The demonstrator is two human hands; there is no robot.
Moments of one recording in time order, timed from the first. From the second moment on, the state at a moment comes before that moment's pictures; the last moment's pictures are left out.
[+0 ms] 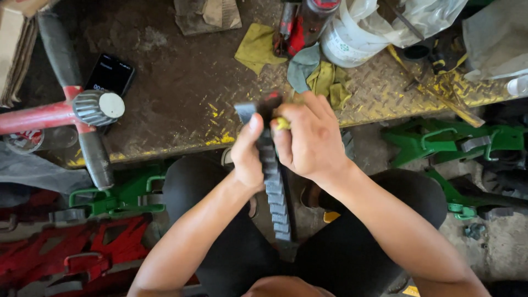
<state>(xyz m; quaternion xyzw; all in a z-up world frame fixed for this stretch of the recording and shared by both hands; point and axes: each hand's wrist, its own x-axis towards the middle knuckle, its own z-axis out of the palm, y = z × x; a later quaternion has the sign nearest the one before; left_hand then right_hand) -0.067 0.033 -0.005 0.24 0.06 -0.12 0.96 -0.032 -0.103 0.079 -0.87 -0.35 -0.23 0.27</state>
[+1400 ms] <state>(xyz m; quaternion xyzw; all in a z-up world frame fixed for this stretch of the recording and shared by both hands) -0.056 0.067 0.061 0.35 -0.11 -0.02 0.93 -0.076 -0.099 0.069 -0.88 -0.29 0.00 0.37</state>
